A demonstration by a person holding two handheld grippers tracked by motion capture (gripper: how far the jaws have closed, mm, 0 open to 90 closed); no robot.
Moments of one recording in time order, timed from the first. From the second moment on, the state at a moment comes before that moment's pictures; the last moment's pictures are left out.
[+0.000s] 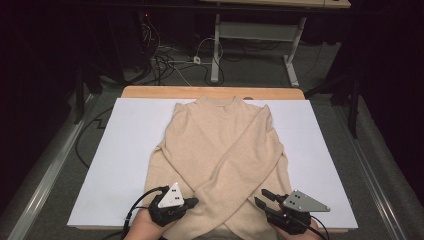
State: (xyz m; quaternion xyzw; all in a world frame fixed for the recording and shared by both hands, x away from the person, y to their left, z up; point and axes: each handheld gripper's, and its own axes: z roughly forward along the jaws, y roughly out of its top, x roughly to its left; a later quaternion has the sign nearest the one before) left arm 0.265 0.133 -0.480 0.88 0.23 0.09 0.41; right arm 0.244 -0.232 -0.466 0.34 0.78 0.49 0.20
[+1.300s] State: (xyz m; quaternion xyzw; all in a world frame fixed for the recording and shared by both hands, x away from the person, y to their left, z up) left arm 0.225 0.115 -0.469 0.86 0.25 0.10 0.42; right arm 0.261 -0.239 -0.464 0.35 0.77 0.50 0.20
